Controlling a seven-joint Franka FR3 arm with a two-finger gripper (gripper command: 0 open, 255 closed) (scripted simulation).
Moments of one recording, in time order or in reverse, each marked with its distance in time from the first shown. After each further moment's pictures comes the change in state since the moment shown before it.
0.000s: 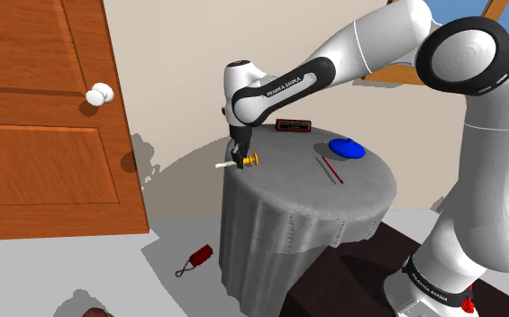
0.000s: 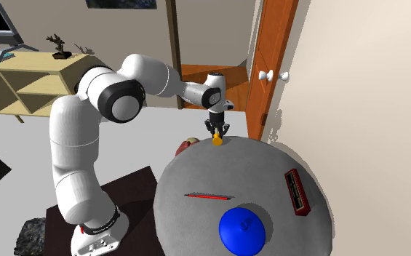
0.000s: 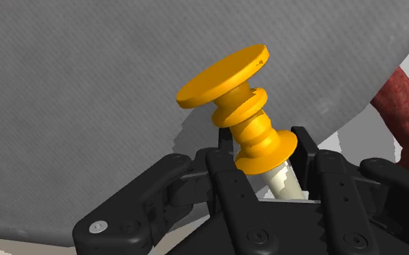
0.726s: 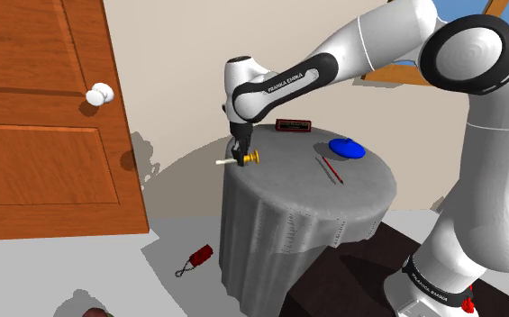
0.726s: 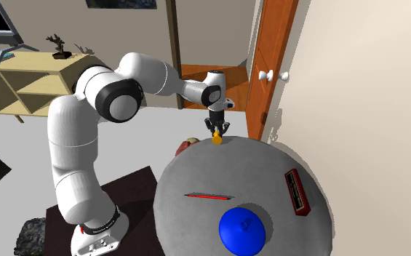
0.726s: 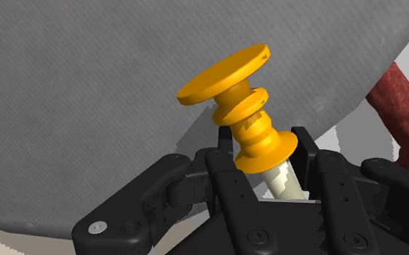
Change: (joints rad) arm -0.001 -0.017 0.001 0.005 0.004 -0.022 -0.005
